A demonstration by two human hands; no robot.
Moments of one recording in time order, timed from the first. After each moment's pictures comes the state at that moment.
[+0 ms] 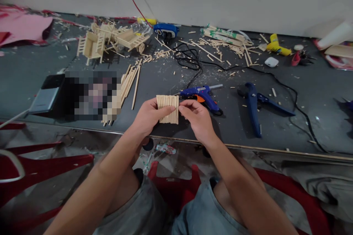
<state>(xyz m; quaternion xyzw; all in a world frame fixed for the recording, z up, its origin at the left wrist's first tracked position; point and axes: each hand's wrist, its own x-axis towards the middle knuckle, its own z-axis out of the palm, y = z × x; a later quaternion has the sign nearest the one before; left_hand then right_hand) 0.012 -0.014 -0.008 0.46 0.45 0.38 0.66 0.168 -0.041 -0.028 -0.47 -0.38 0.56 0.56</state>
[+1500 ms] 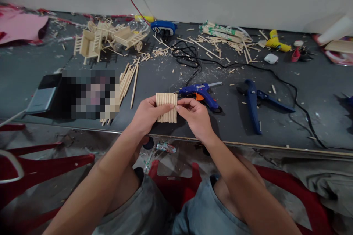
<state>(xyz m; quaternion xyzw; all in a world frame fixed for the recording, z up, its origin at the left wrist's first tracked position) 0.014 -0.014 -0.007 0.46 0.47 0.37 0.65 0.167 -0.040 -0.029 -0.51 -0.41 0.52 0.55</state>
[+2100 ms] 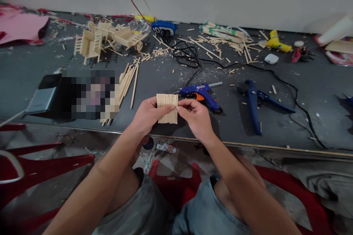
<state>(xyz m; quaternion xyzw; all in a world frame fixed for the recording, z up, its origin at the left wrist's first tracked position) 0.013 -0.015 -0.007 0.47 0.47 0.36 0.65 0.166 -0.042 -0.030 -0.51 -0.40 0.52 0.56</state>
